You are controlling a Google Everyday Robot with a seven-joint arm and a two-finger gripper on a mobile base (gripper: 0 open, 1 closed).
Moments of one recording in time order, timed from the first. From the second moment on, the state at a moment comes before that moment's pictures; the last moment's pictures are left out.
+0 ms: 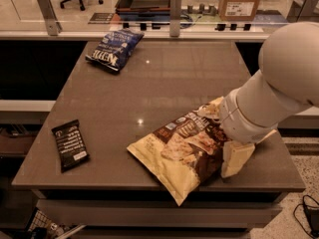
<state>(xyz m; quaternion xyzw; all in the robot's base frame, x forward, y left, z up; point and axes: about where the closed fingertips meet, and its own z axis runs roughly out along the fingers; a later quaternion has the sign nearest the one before) 0.429 -0.129 0.836 -0.79 0.59 -0.02 0.18</state>
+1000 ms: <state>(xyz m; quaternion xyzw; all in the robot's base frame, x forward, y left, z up) 0.425 -0.120 0.836 -0.79 0.59 -0.02 0.18</state>
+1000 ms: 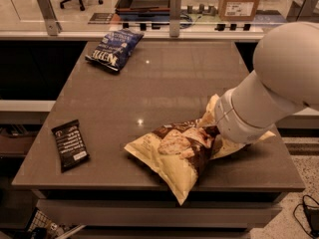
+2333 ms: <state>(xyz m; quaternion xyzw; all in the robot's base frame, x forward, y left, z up) 0.442 -0.144 0.852 -0.78 0.59 -0.05 0.18</state>
